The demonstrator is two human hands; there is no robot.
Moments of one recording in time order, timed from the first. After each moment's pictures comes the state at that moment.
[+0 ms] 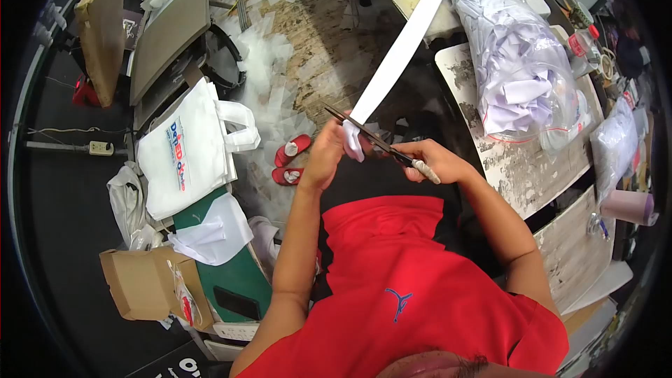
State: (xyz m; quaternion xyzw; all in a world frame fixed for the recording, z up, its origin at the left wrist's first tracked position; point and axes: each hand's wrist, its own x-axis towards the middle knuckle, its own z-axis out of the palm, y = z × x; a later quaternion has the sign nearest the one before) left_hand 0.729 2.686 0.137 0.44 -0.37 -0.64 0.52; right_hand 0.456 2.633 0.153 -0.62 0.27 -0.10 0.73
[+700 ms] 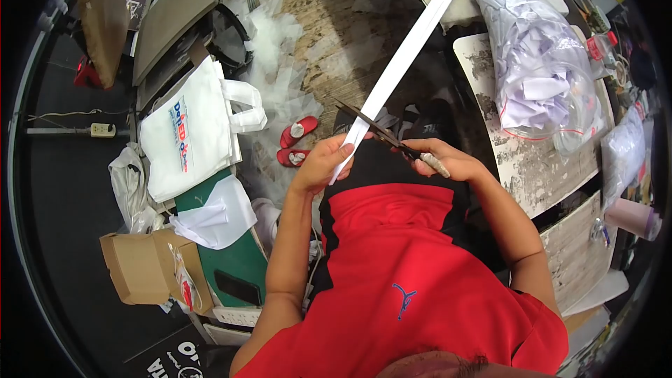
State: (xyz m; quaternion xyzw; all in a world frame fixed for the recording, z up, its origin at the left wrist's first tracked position) left_hand 0.750 2.724 0.158 0.42 -0.36 -0.75 0.37; right_hand 0.462 2.641 0.139 -0.60 0.23 -0.08 0.76
